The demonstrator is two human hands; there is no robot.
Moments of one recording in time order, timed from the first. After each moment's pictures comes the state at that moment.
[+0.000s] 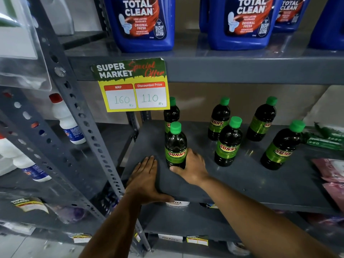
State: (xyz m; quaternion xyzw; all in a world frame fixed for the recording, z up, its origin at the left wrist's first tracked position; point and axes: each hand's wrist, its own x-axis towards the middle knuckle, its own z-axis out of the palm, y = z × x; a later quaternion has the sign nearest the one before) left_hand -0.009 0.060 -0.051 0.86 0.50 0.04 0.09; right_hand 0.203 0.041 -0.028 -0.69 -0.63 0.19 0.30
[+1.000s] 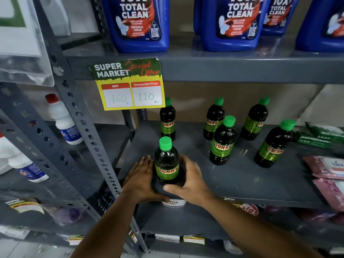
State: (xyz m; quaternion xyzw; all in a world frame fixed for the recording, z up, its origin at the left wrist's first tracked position) left_hand -0.005 0.055 -0.038 0.86 0.50 0.01 0.10; right_hand 0.193 -0.023 -0.027 -0.61 -0.65 0.21 0.40
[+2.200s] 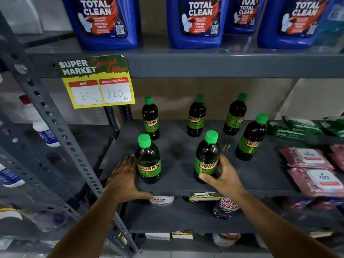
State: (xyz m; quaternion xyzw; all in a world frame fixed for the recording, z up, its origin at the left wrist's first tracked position) left_hand -0.007 0.054 -0.044 0.86 0.51 0.04 0.07; right_hand 0.321 -0.081 -0.021 -0.63 -0.53 0.28 0.49
